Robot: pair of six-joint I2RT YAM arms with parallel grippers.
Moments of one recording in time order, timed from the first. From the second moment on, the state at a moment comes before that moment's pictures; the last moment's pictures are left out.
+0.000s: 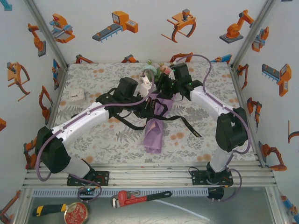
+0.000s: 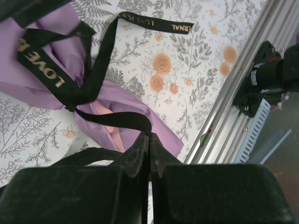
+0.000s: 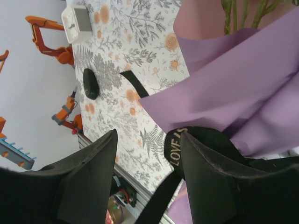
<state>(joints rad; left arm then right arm) -0.77 1.48 1.27 -0.48 0.43 -0.09 0.45 1.75 1.41 -0.35 -0.46 0.77</state>
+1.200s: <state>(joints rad) -0.64 1.40 1.07 -0.42 0.27 -0.28 0.66 1.62 1.07 -0.27 -0.38 0.45</state>
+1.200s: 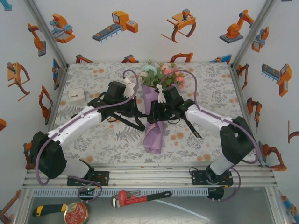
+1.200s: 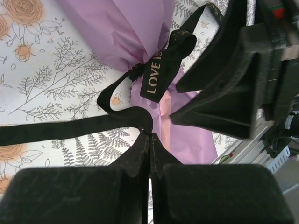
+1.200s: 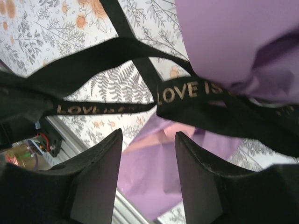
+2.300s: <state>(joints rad) -0.71 1.32 1.04 -0.36 0.34 -0.28 0.62 1.98 1.67 -0.40 -0.59 0.58</state>
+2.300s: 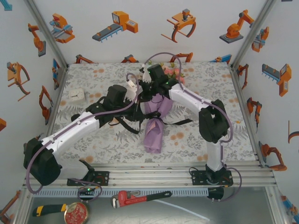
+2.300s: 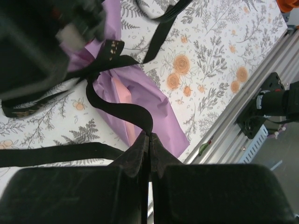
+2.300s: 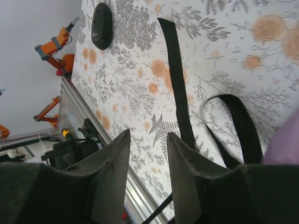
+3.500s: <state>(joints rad) -0.69 1.61 1.29 -0.17 0.35 -0.35 0.50 1.51 0.80 0.50 -0.64 0.13</state>
